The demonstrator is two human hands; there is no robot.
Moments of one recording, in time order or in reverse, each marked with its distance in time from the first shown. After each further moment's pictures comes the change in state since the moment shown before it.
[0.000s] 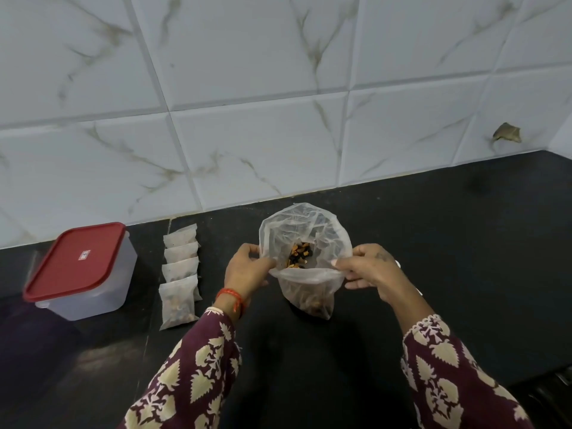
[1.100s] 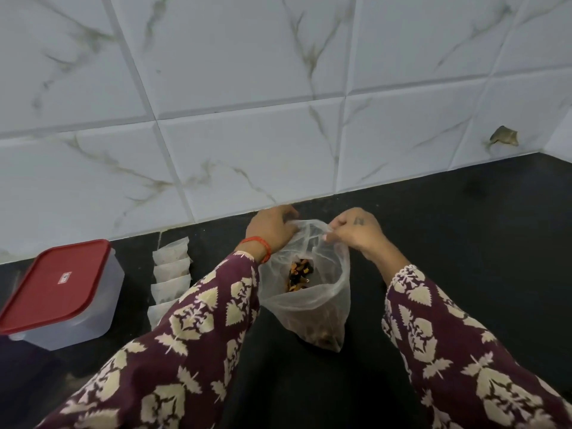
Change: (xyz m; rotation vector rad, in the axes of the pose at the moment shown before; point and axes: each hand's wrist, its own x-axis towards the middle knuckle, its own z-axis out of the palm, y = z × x) left_hand 0.074 0.074 0.032 0.768 -0.086 0.510; right_hand 0.059 -0.064 0.000 -0.458 0.105 -0.225
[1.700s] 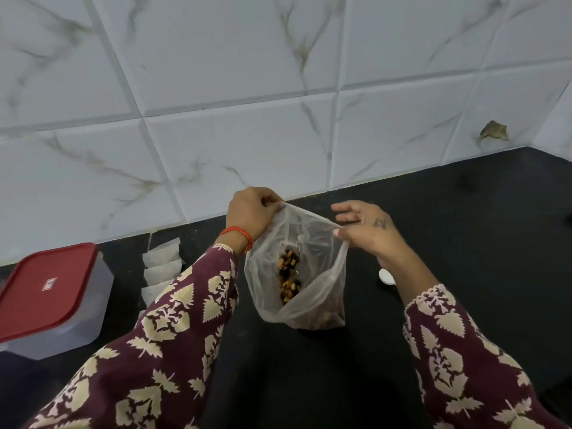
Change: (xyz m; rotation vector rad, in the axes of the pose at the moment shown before) left_hand 0.013 -0.009 -0.019 -0.145 0.246 0.071; right_hand -0.019 0.017 -0.014 0.338 0.079 -0.077
